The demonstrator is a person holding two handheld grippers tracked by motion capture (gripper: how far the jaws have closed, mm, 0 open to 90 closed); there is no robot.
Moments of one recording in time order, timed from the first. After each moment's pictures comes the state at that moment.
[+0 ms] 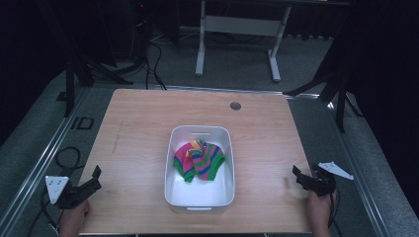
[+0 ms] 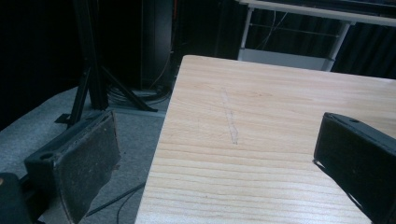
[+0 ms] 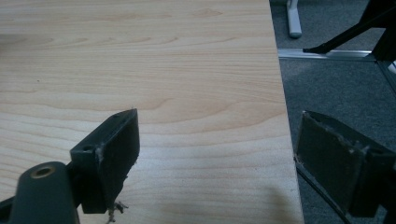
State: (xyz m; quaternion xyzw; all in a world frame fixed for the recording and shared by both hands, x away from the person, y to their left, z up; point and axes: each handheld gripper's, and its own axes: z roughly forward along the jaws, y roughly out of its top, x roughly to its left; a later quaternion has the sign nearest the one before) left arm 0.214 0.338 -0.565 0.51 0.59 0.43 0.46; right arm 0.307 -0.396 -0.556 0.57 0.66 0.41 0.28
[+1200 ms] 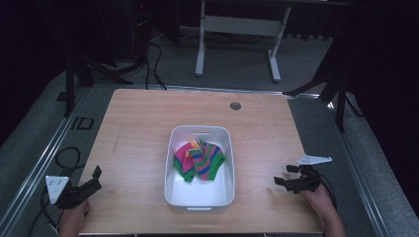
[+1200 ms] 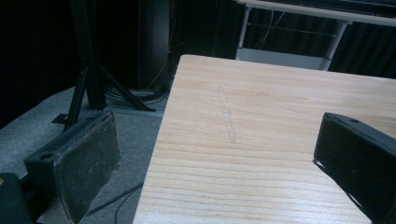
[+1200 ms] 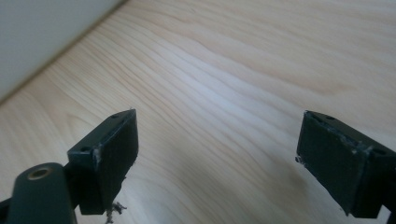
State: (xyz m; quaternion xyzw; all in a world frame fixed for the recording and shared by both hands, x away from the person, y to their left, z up) left arm 0.214 0.338 -0.565 0.51 0.59 0.43 0.46; right arm 0.331 -0.359 -0.544 0.40 0.82 0.40 0.07
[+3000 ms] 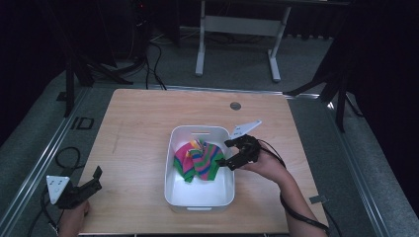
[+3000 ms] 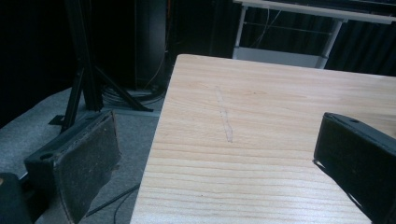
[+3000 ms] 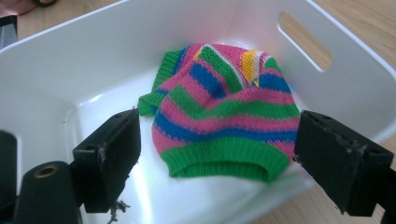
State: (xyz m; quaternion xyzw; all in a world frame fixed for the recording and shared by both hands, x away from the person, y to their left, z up) left arm 0.214 0.338 -0.565 0.52 0.58 0.42 0.46; right arm 0.374 -0.157 -0.456 0.19 0.90 0.38 0.03
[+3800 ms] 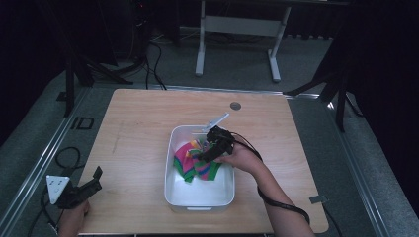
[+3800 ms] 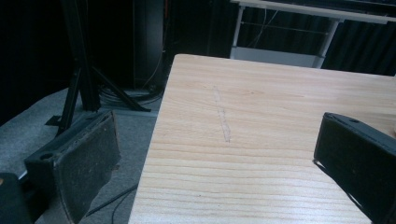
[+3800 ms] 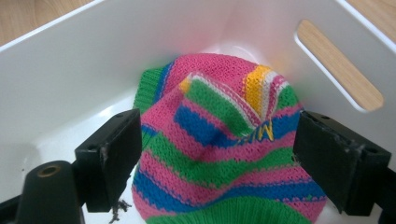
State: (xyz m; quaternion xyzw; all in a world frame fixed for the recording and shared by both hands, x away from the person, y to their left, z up) left arm 0.214 0.339 -0.565 0.52 0.58 0.42 0.47; right arm 0.403 -0.084 -0.470 0.23 0.92 0.31 0.02
